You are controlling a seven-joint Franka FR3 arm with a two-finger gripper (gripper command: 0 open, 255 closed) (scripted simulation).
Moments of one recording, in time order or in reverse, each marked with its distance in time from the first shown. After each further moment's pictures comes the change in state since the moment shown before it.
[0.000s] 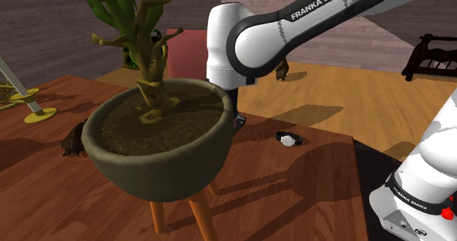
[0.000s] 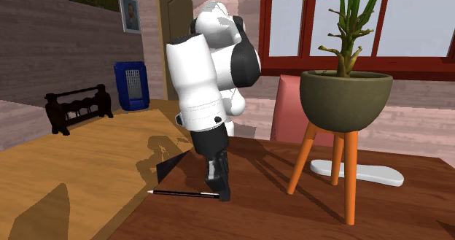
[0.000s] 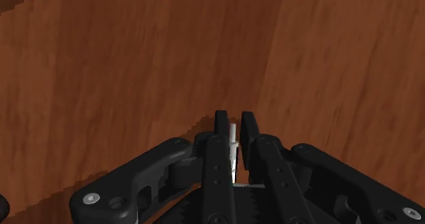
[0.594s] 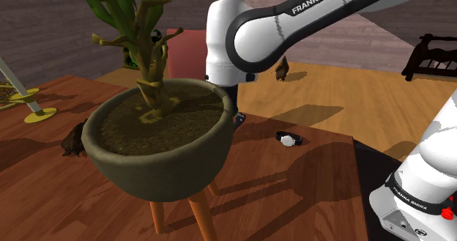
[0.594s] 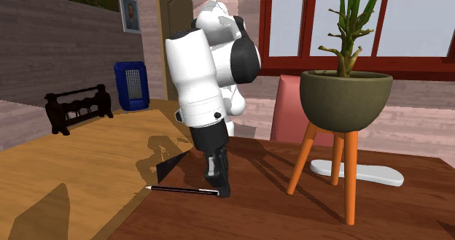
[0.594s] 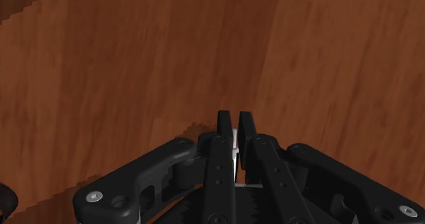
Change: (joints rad) arm -0.002 -0.009 -0.001 0.016 0.006 -0.025 0.000
